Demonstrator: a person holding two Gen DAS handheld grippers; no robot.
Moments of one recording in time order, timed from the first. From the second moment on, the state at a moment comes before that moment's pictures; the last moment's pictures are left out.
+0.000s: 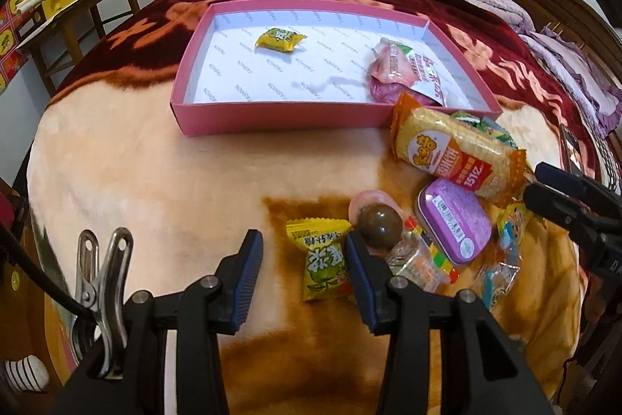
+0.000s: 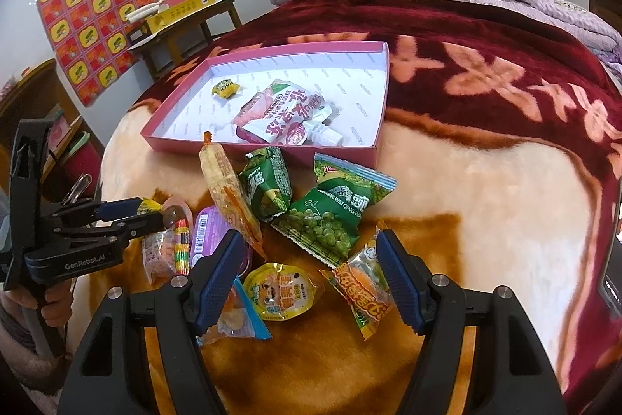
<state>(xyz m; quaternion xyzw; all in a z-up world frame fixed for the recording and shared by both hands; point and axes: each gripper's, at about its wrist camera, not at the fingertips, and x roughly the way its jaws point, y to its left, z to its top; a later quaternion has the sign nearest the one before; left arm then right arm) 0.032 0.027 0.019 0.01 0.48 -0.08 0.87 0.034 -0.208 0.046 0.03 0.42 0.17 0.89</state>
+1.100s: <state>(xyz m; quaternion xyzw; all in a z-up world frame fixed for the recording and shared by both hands) 0.033 0.032 0.023 0.00 0.46 -0.08 0.88 0.043 -0.249 0.022 0.08 0.45 0.11 0.88</state>
